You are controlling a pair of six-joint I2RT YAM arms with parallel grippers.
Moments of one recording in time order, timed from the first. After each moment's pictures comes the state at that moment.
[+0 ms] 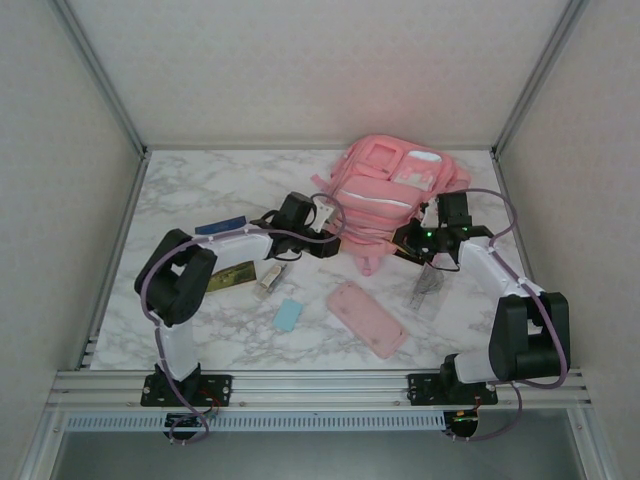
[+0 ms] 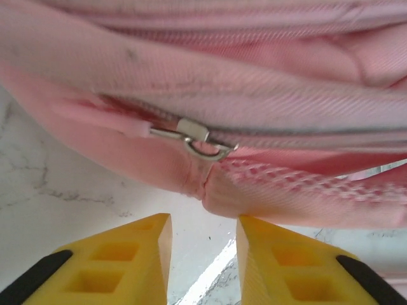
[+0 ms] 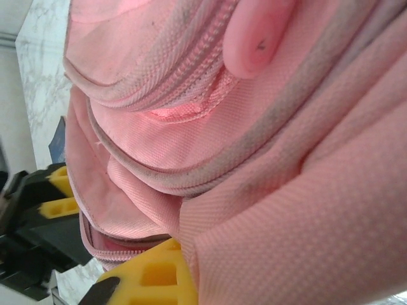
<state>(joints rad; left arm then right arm) -0.66 1.90 1.18 -0.09 0.44 -0.26 0.13 1.40 0.90 -0.46 -0.57 0.57</state>
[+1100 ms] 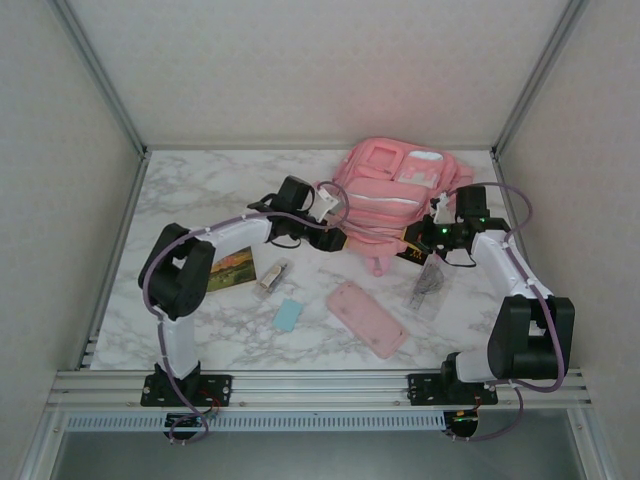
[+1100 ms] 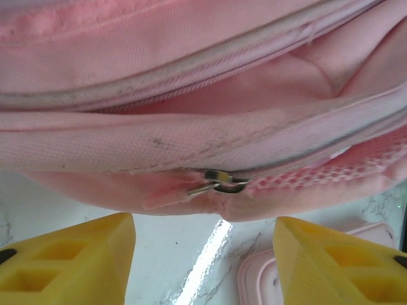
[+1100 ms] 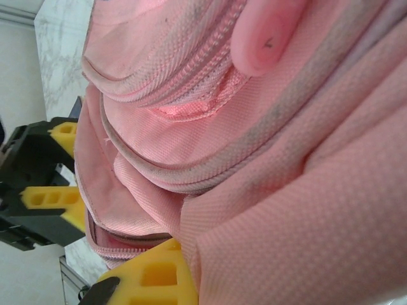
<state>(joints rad) -0.61 1.95 1.34 -0.25 0.67 -0.07 0.02 1.40 0.99 -0.65 -0.69 0.38</state>
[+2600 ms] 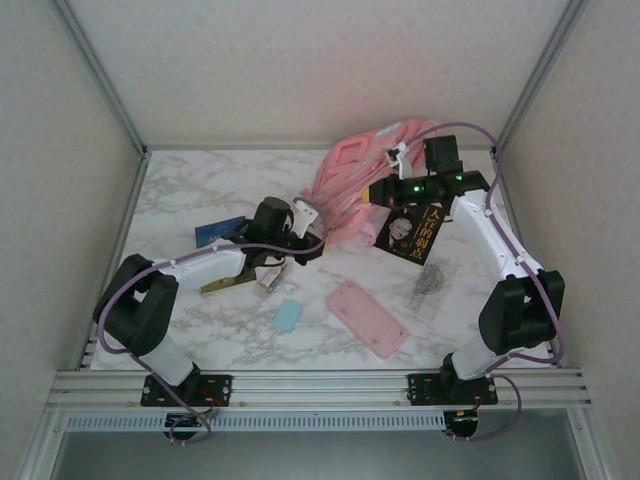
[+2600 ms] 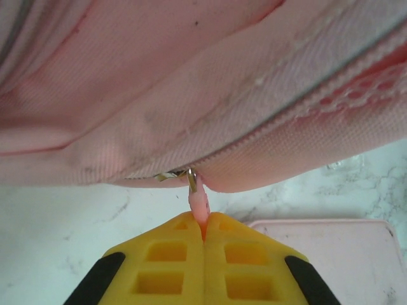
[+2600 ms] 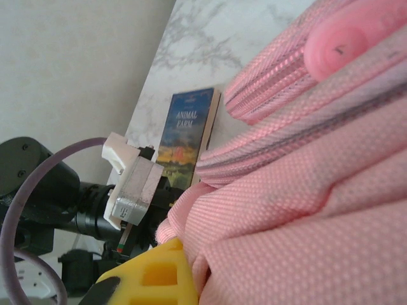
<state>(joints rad) -0.64 1.62 0.95 0.00 0.51 -0.18 0.24 1.58 1.45 -0.73 -0.84 0.21</state>
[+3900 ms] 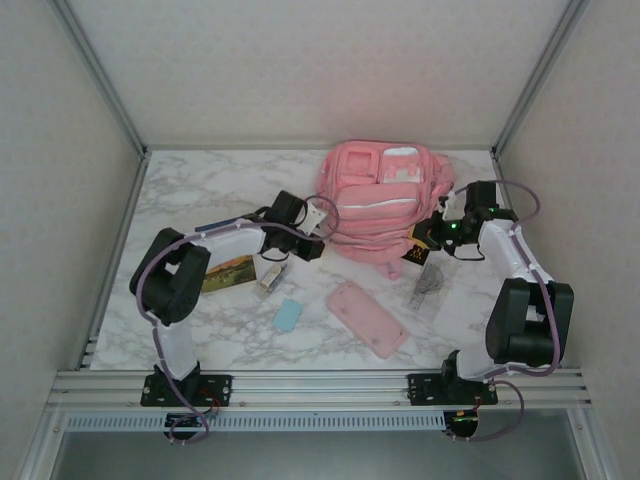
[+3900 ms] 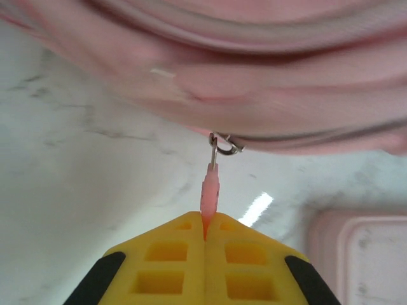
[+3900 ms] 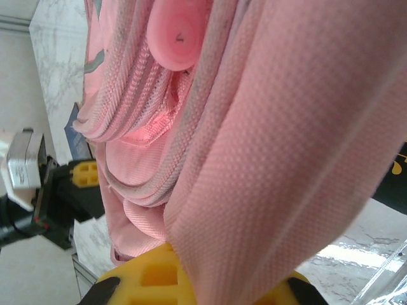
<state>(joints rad) -0.59 1.90 1.22 -0.30 0.43 -0.09 -0.07 1.49 1.07 -0.75 -0.73 0.32</state>
